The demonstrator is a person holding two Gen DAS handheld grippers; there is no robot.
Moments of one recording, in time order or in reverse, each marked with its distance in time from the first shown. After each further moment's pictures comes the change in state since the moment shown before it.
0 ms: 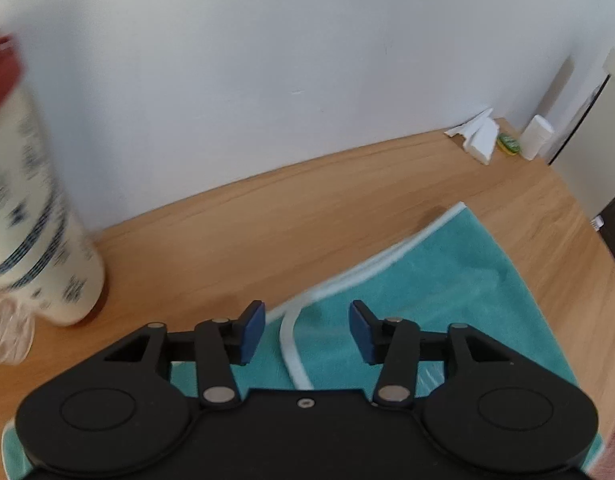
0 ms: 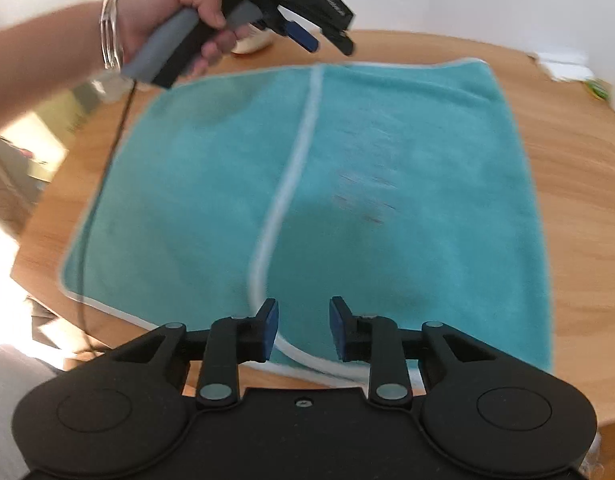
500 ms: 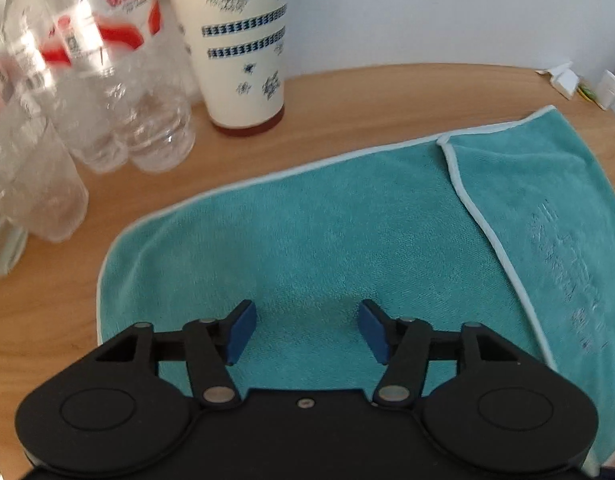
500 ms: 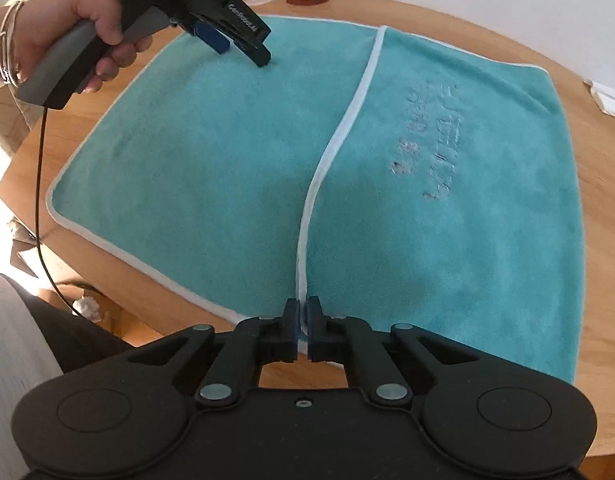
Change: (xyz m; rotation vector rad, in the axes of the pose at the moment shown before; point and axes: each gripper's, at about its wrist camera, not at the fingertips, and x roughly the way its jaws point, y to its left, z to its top) left arm -0.033 0.037 -0.103 -0.087 0.074 0.251; right arm 0.024 0.015 -0.011 -0.144 0.107 -0.068
